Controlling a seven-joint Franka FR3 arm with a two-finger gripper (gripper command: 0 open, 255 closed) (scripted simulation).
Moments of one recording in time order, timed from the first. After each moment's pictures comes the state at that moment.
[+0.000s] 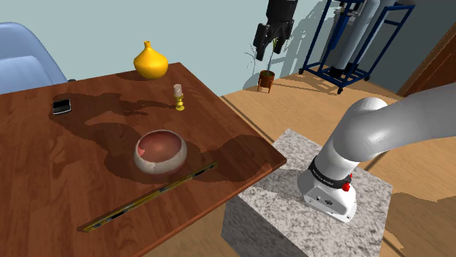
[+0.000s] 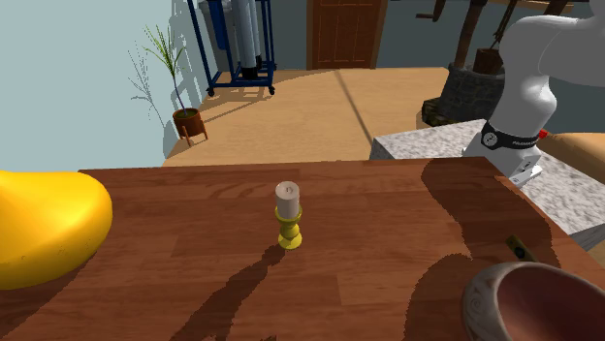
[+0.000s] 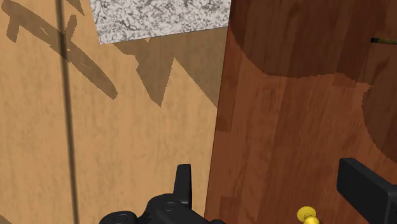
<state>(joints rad) 0.01 -0.74 0.03 -2.36 -0.03 1.68 0.13</state>
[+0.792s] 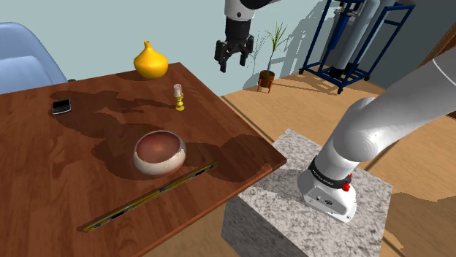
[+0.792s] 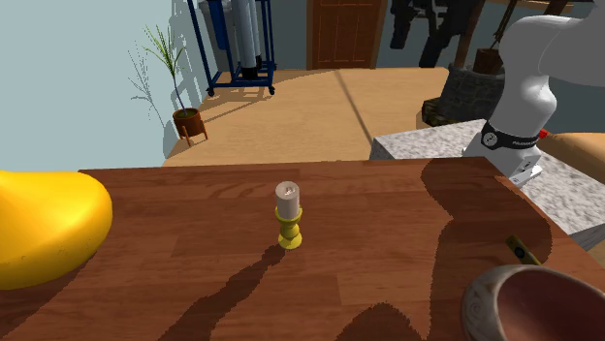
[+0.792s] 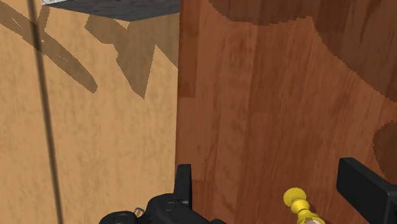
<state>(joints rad) 0.02 -0.40 0.11 -2.26 0.00 1.90 0.26</state>
